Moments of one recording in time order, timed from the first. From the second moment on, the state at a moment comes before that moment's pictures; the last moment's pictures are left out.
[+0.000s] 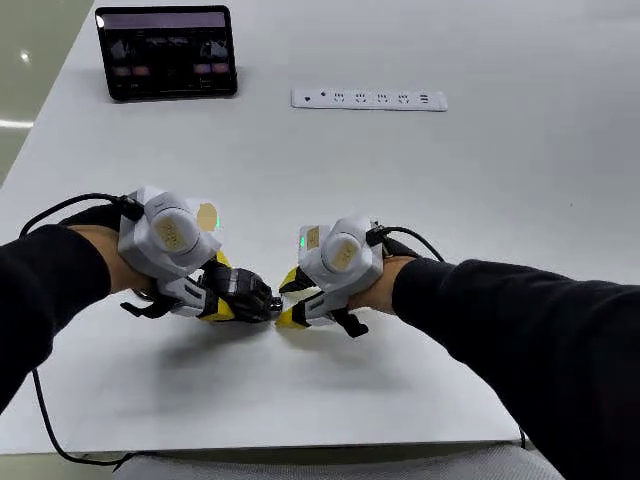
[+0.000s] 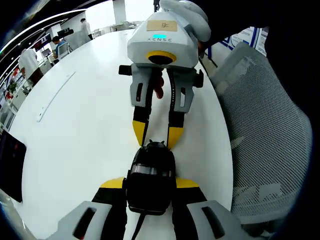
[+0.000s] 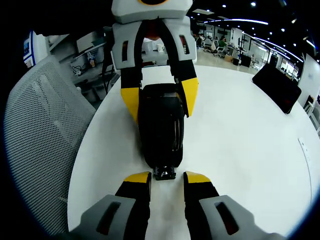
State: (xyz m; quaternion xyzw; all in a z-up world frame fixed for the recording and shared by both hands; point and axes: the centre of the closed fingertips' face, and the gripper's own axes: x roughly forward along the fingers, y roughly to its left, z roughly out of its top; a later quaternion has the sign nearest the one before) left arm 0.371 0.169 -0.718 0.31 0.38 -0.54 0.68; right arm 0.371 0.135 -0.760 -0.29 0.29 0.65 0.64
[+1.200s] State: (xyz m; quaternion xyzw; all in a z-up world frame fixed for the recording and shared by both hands) left arm 0.370 0.168 -0.717 0.28 0.38 -0.53 0.70; right arm 0.365 0.127 -0.759 -0.29 0.29 0.66 0.63
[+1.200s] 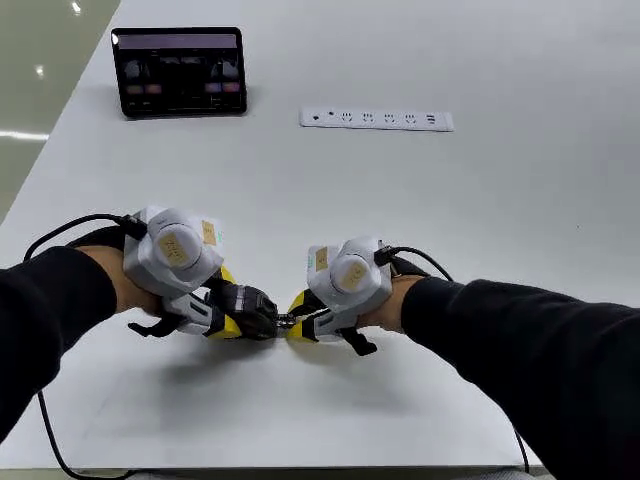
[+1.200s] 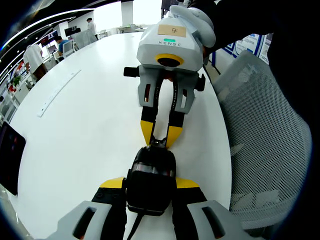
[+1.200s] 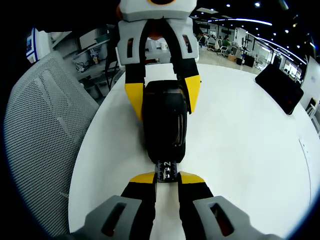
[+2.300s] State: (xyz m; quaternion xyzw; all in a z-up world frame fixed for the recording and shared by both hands) left arm 0.371 0.169 -0.718 0.28 0.38 -0.53 0.71; right arm 0.369 0.117 -0.760 -0.30 0.29 0.65 0.64
